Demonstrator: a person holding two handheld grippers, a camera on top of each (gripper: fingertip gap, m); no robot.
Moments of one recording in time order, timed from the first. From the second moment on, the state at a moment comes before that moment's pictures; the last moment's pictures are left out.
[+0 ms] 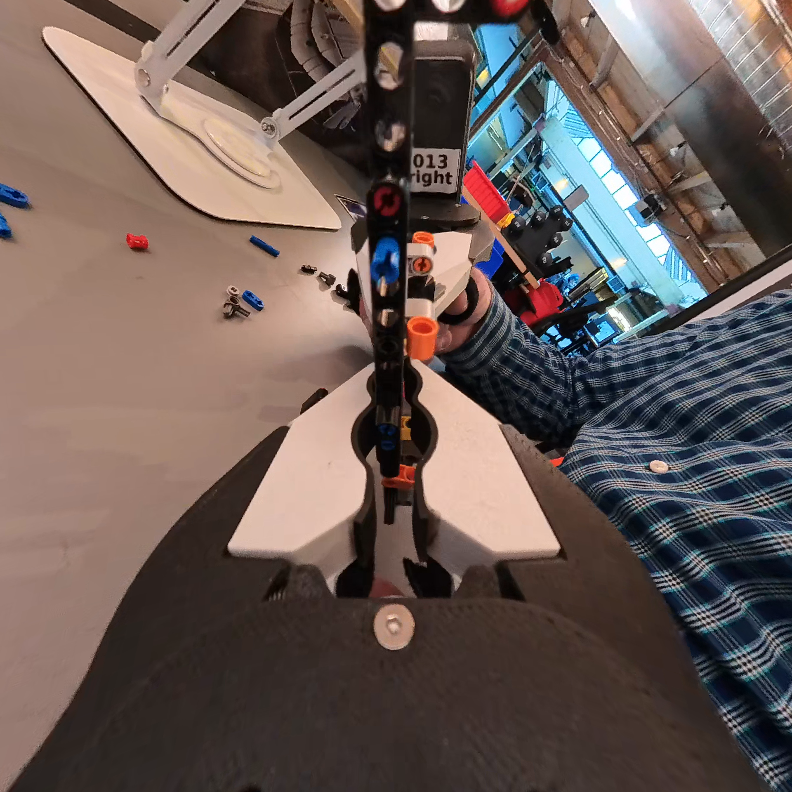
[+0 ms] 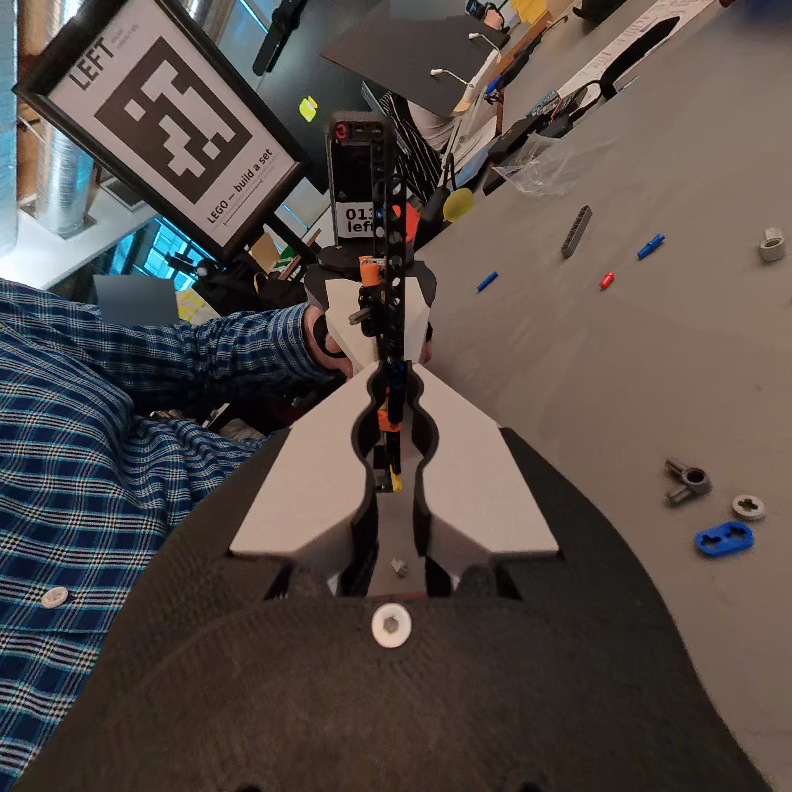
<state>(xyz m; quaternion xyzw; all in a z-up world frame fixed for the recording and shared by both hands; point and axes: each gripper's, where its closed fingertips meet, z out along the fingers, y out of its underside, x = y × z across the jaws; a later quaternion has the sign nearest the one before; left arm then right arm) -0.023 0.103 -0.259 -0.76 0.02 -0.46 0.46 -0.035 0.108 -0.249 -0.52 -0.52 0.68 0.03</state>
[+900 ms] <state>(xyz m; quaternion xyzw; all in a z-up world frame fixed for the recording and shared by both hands) -0.044 0.096 -0.266 -0.76 -0.01 -0.45 0.47 -0.037 0.110 -0.256 -0.53 -0.50 0.68 0.01</state>
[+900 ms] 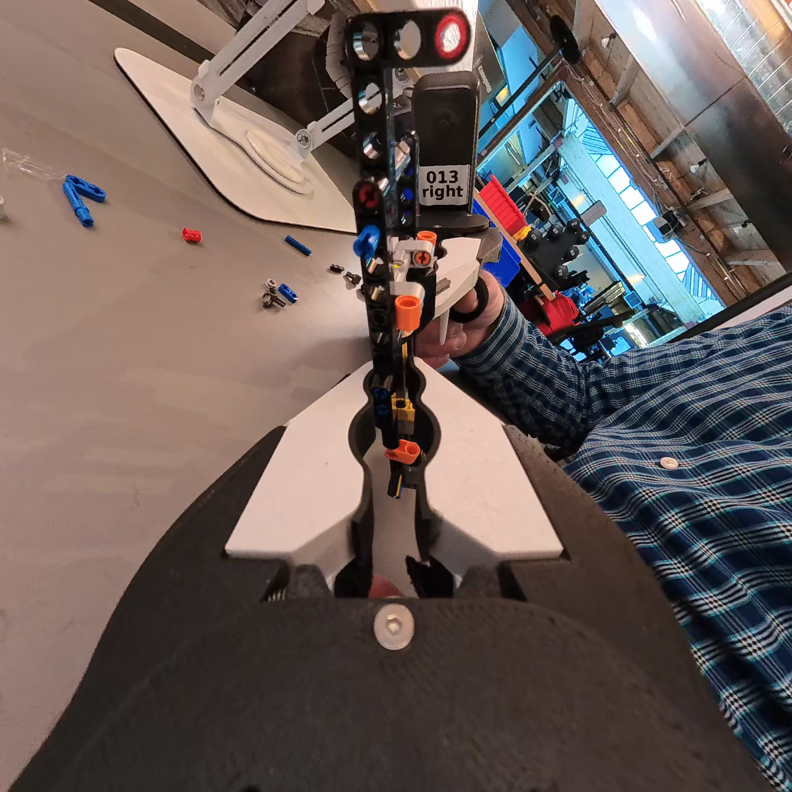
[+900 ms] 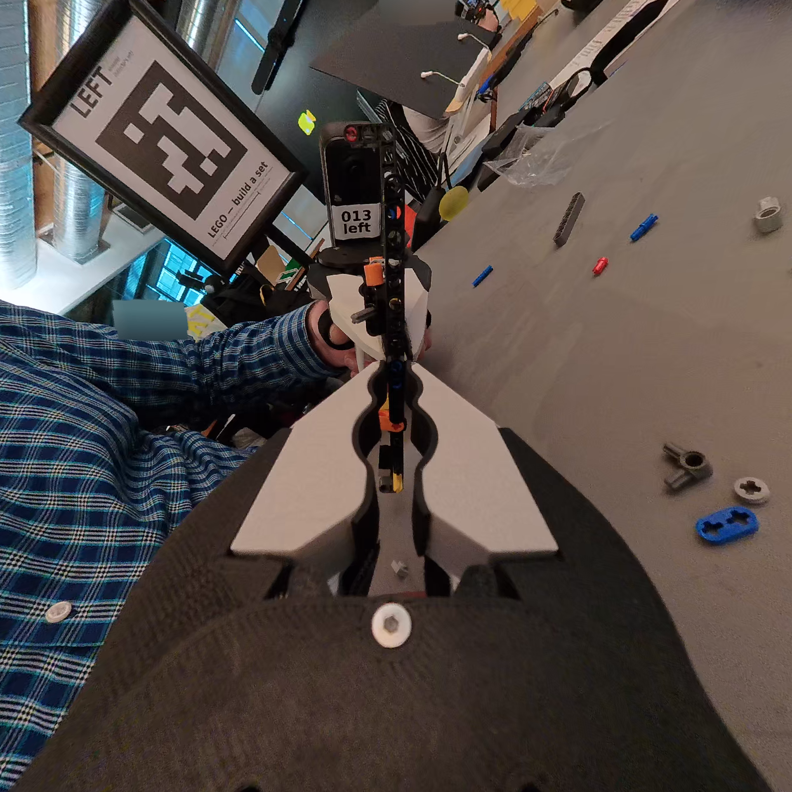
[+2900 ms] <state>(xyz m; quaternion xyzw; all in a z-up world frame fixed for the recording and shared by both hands) -0.043 0.083 -0.274 -0.79 0.06 -0.43 0.44 -0.038 0.110 -0.262 -0.54 -0.51 0.67 0.01</state>
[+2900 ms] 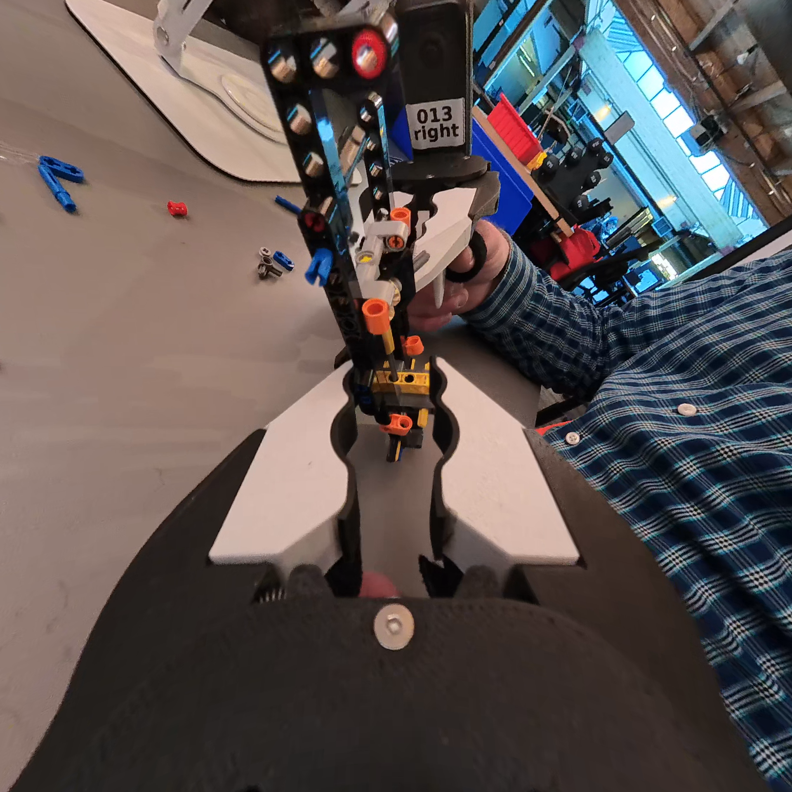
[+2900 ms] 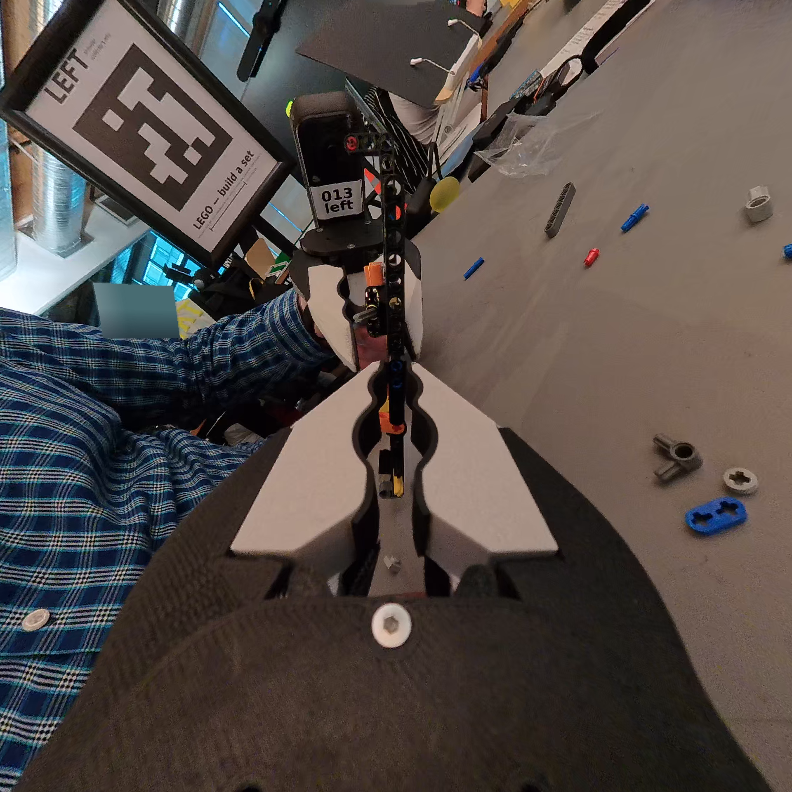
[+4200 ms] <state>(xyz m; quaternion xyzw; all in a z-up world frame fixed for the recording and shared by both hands) -0.037 0.091 -0.281 -0.79 0.07 -0.40 0.46 -0.037 0.111 -0.264 -0.54 -0.51 0.67 0.01</state>
